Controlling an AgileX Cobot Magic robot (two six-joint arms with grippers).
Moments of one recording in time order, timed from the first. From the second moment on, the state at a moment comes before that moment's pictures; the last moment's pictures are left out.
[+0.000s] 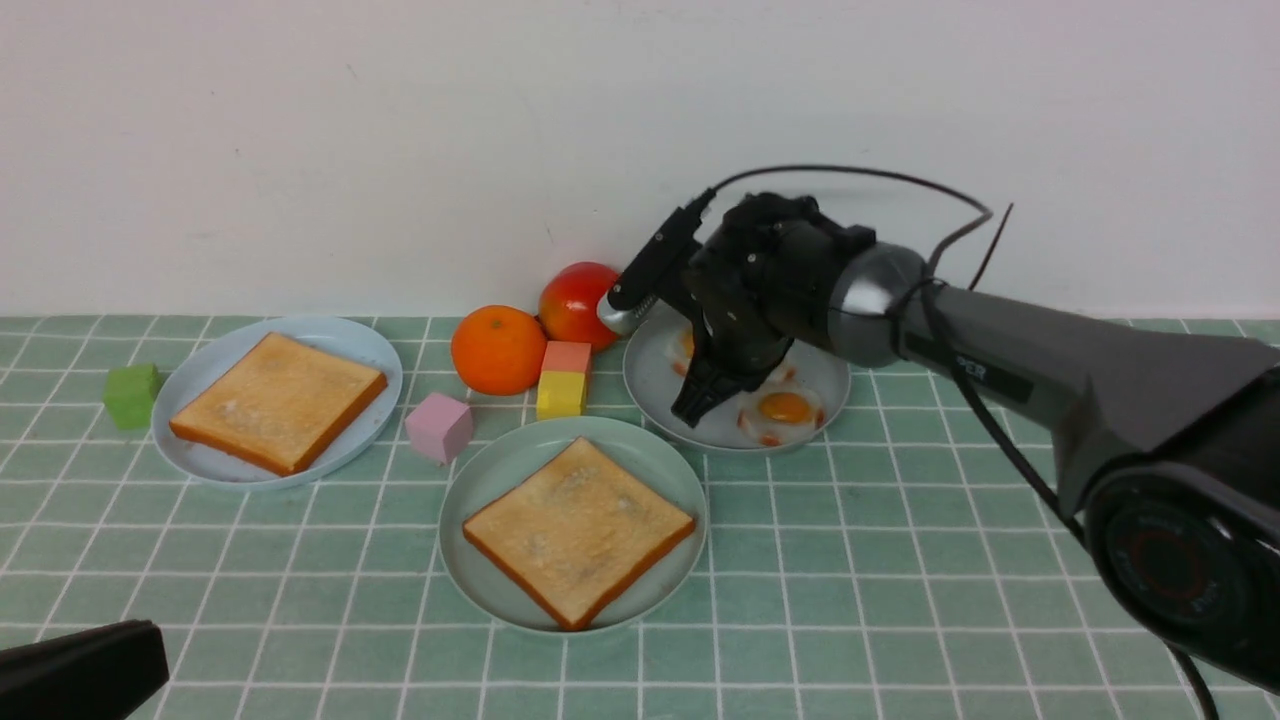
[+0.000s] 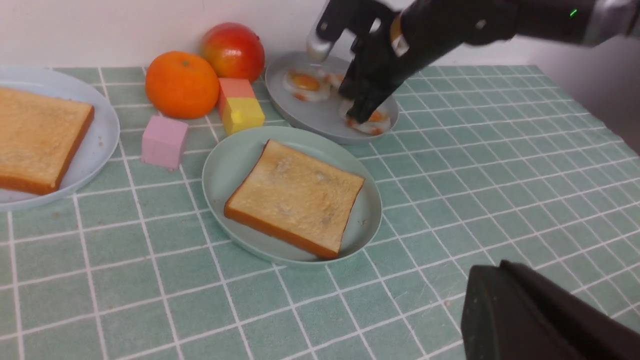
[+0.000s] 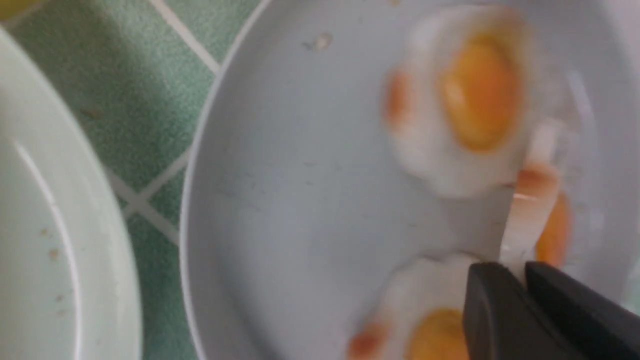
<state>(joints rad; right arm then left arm) 0.57 2.34 -2.02 -0.49 0.82 -0.03 -0.66 0.33 -0.46 0.13 0.50 -0.45</state>
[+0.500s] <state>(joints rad) 0.67 2.02 -1.95 -0.31 1.05 -0.04 -0.66 0.33 -0.46 0.21 0.51 -0.45</state>
